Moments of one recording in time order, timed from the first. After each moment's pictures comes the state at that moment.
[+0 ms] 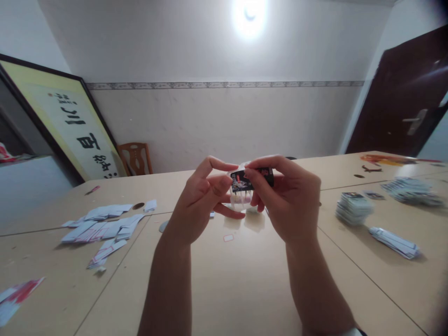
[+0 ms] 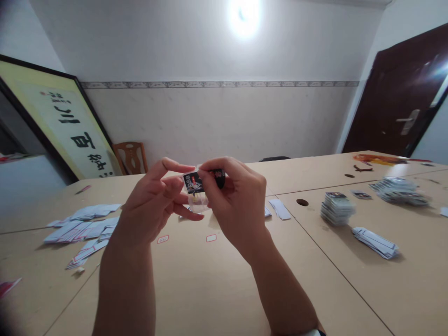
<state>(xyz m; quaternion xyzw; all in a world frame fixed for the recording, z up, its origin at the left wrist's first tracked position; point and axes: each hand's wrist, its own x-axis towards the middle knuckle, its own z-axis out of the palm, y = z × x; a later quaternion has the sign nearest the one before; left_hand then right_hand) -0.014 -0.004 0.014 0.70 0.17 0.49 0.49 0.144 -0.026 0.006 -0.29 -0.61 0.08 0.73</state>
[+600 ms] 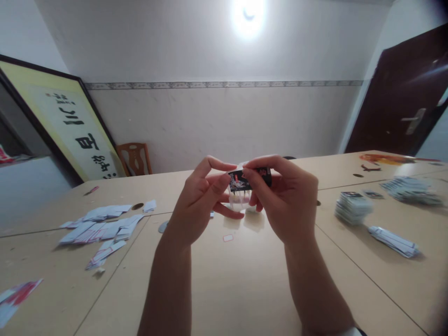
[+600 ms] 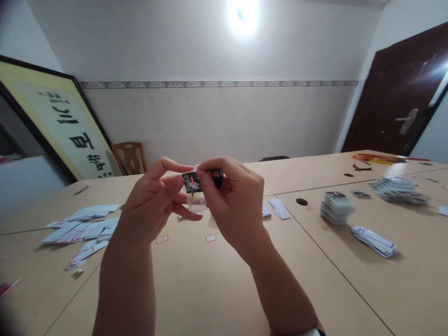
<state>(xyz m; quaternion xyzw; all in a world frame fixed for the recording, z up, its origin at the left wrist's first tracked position) -0.012 -0.001 0.013 0.70 0.16 0.50 0.48 0.145 -0.028 0.006 -0.31 -0.62 0.07 0.72</state>
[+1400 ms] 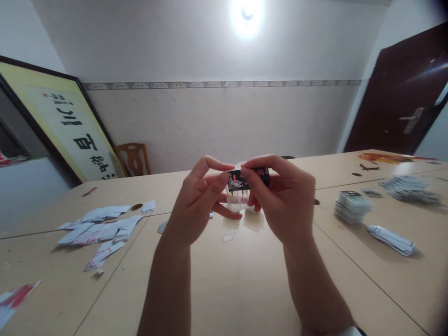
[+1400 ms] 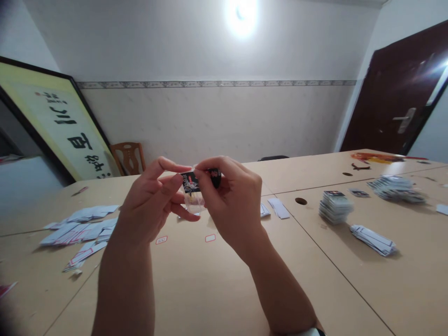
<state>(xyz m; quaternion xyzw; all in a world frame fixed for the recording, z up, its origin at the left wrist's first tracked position) -0.010 -0.006 0.015 0.70 0.21 0.50 0.46 0.144 -0.028 0.007 -0.31 -0.62 0.08 0.71</state>
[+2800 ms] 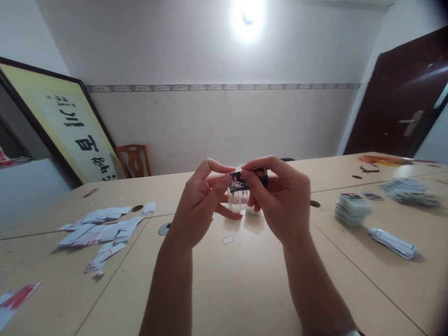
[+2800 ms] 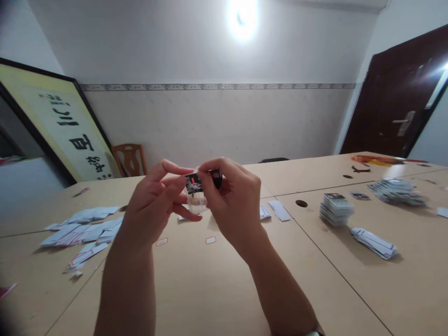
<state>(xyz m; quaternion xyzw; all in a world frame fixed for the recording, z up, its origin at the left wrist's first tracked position) -0.009 -0.008 0.017 0.70 0.24 0.52 0.44 0.143 -0.022 0.006 -0.32 -0.63 0.07 0.71</state>
